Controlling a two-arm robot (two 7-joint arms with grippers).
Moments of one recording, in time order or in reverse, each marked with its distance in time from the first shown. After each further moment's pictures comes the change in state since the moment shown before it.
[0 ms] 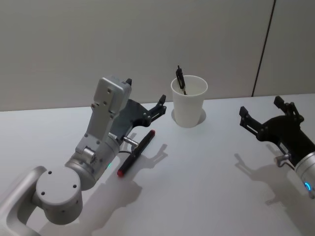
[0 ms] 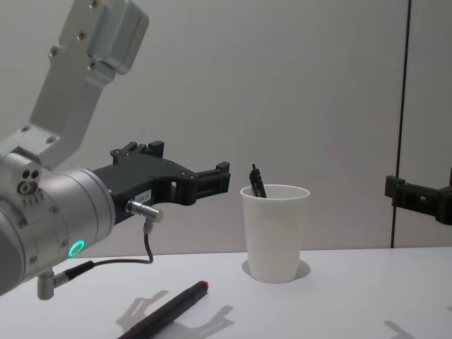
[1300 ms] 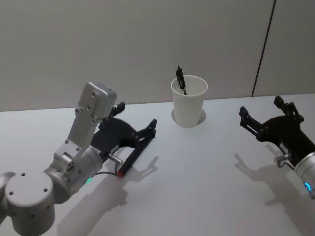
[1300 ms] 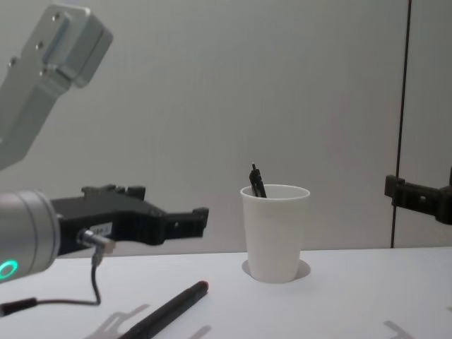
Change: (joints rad) left arm 0.077 0.116 -0.054 -0.127 -0.138 0.207 -0.106; right arm 0.000 0.000 0.000 -0.001 0.000 -0.001 0.001
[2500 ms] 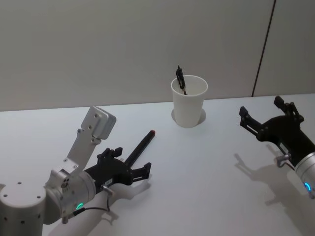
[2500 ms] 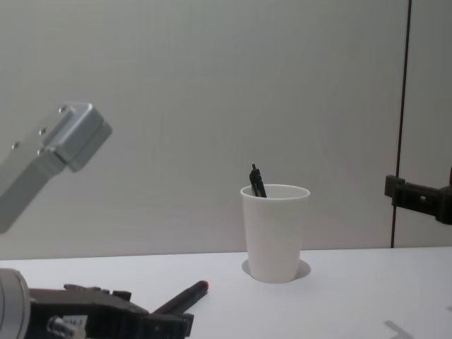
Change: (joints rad) left arm 0.049 0.046 -0.014 -0.009 -0.116 0.263 -0.063; right arm 0.000 0.000 0.000 0.000 0.000 0.000 0.000
